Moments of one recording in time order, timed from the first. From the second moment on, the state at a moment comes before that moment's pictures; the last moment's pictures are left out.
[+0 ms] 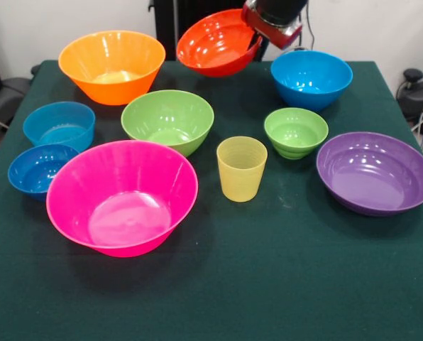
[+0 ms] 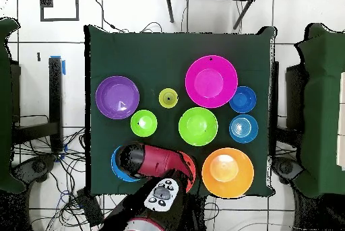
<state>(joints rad) 0.17 -0.53 -0.34 1.92 0.18 0.54 2.19</state>
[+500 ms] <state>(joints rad) 0.19 -0.57 -0.37 1.84 0.18 0.63 2.19</state>
